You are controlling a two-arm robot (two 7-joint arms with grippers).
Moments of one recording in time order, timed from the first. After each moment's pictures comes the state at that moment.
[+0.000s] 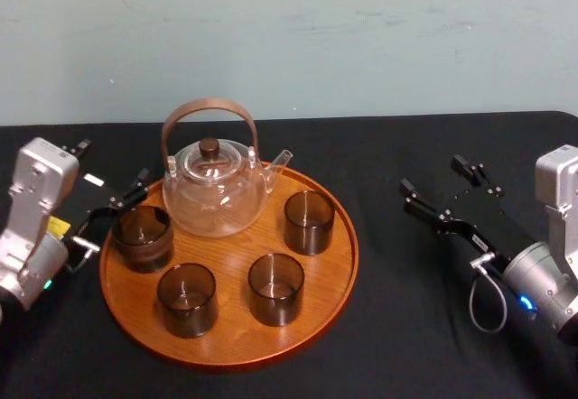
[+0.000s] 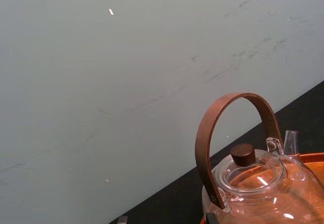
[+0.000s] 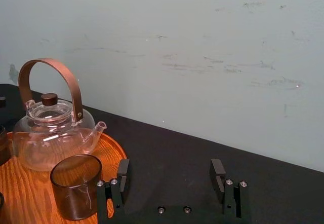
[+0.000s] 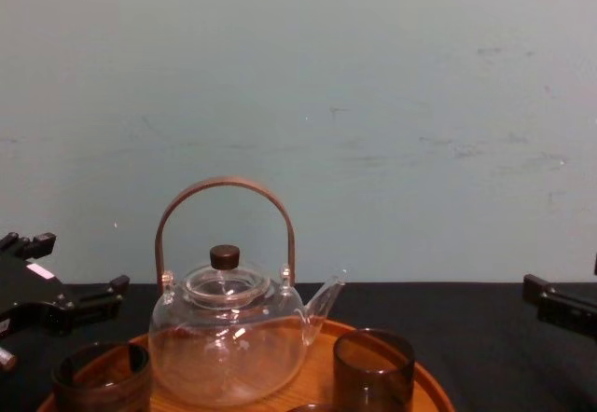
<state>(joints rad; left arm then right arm) -0.20 0.60 0.45 -1.41 -0.25 -0.12 0.03 0.04 0.44 -0.27 -1.52 0.37 -0.14 0.23</state>
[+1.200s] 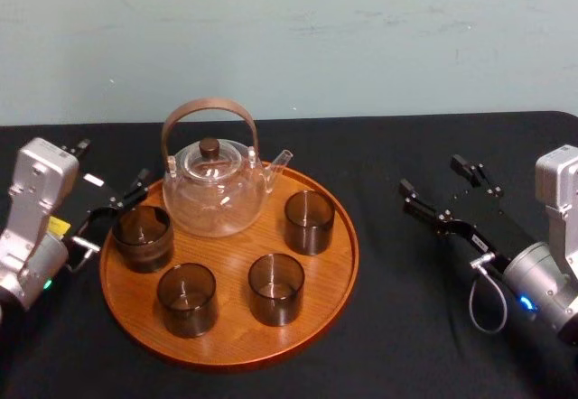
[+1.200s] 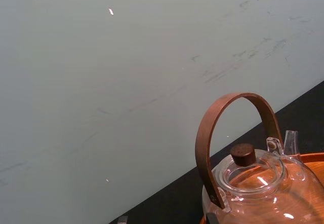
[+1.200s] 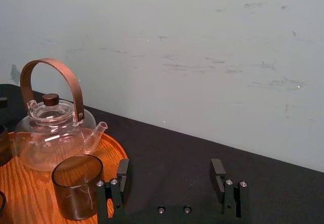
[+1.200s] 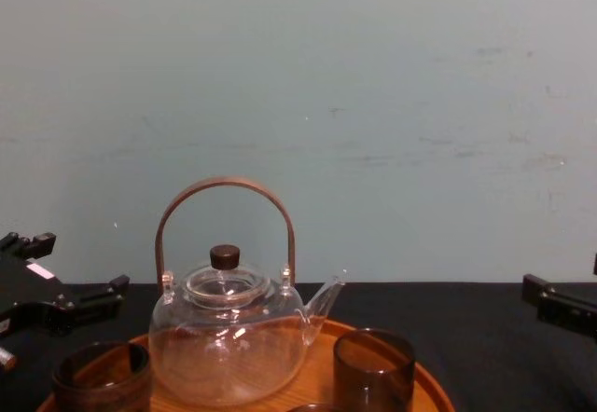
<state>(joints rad) -0.20 0.60 0.45 -1.41 -0.25 -0.12 0.03 0.04 0.45 -0.27 -1.52 0.38 -0.14 0.23</state>
